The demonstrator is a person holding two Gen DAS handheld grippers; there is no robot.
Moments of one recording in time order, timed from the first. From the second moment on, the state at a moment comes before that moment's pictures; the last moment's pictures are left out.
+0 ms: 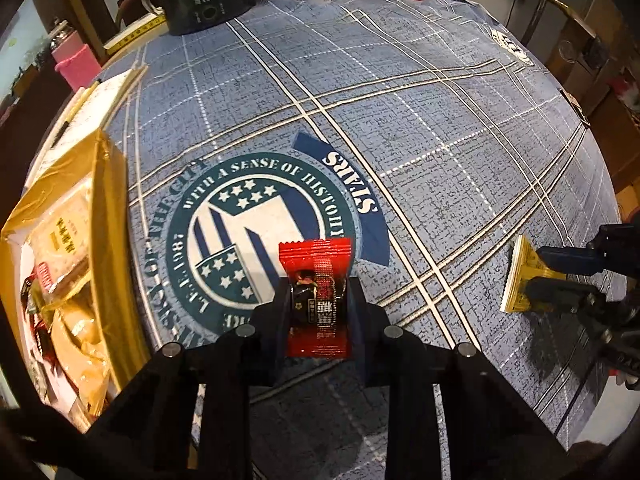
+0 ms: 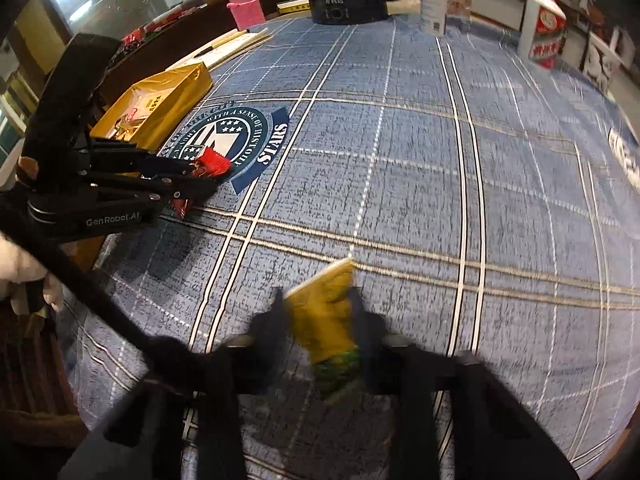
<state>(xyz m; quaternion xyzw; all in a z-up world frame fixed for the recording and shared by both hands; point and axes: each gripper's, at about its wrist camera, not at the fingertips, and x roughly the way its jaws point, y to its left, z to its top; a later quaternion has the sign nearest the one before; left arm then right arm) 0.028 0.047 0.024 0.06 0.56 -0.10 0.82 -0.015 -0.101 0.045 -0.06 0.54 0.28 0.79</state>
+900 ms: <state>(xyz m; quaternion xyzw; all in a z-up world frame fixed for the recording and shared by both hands) -0.057 0.154 0.088 -0.14 0.49 -0.05 0.86 -0.021 -0.104 0.041 -0.09 0.54 0.26 0.79</state>
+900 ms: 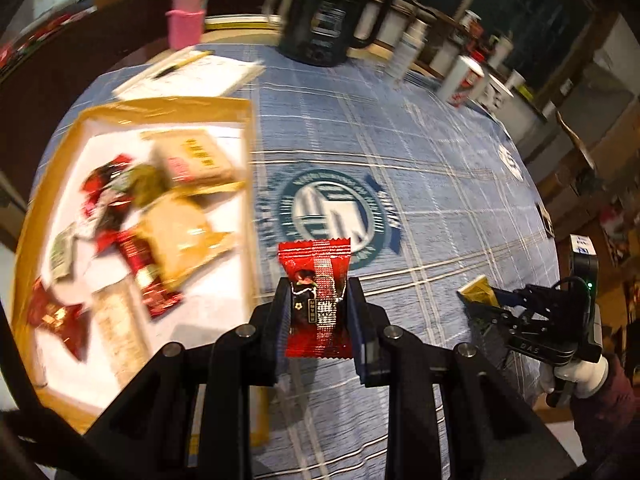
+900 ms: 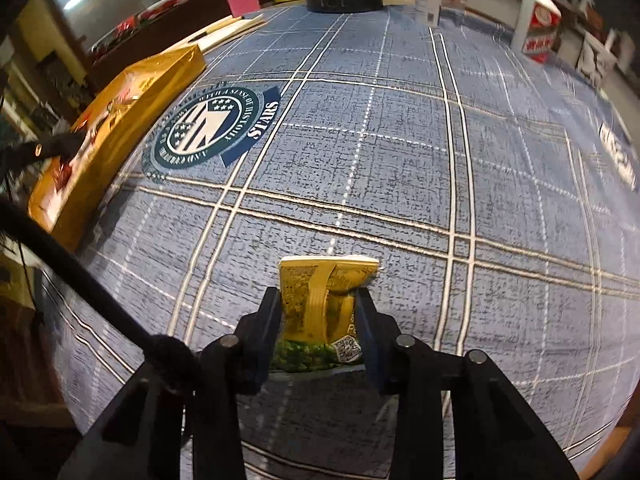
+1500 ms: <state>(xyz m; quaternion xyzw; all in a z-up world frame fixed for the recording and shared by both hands) -0.098 0.264 0.069 -0.15 0.51 0.03 0.85 -0.040 0.048 0.101 -0.03 0.50 0.40 0.77</state>
